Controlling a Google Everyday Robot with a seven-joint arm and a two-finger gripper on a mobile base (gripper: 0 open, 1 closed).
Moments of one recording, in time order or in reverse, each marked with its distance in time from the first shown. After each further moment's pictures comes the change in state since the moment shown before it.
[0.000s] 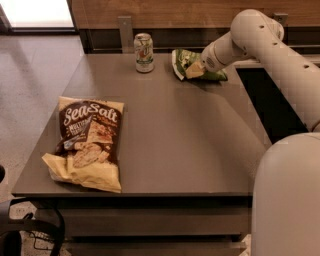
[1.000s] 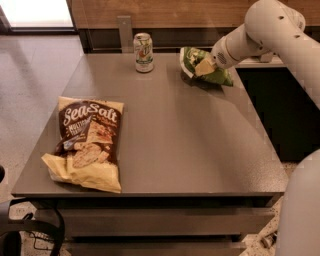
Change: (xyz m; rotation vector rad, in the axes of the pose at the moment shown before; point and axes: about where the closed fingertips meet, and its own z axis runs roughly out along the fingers) arm -0.002 0.004 -0.051 0.040 0.004 -0.009
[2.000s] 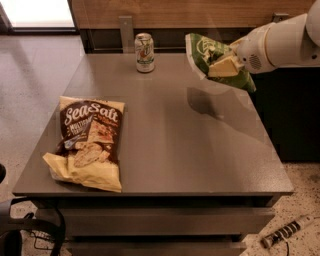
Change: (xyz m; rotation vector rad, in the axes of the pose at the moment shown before) arm -0.012 0.076 -0.137 0.013 -0.200 -0.111
